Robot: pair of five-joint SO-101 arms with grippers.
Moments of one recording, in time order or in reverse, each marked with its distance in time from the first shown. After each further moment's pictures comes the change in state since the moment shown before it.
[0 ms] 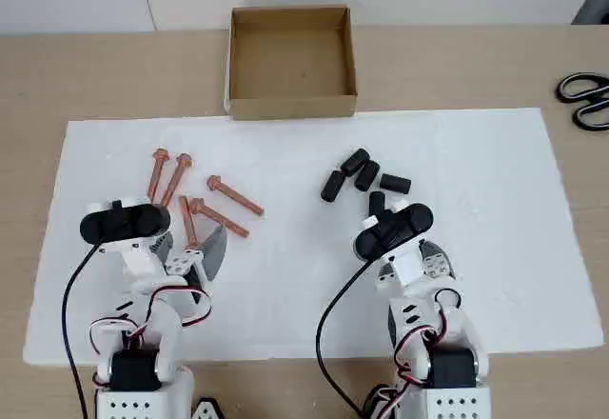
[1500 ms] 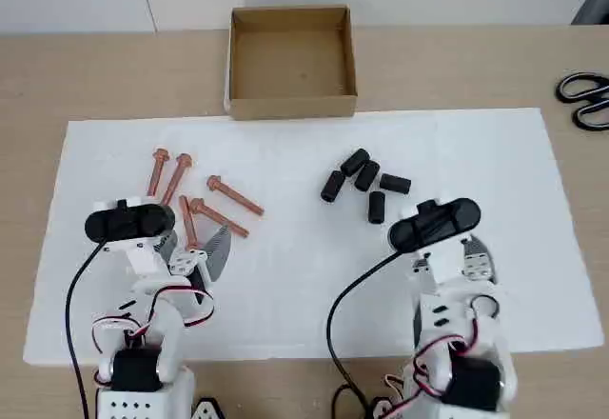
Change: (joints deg) left arm 1.4 0.0 0.0 -0.5 -0.4; right arm 11.3 0.0 -16.9 9.3 3.4
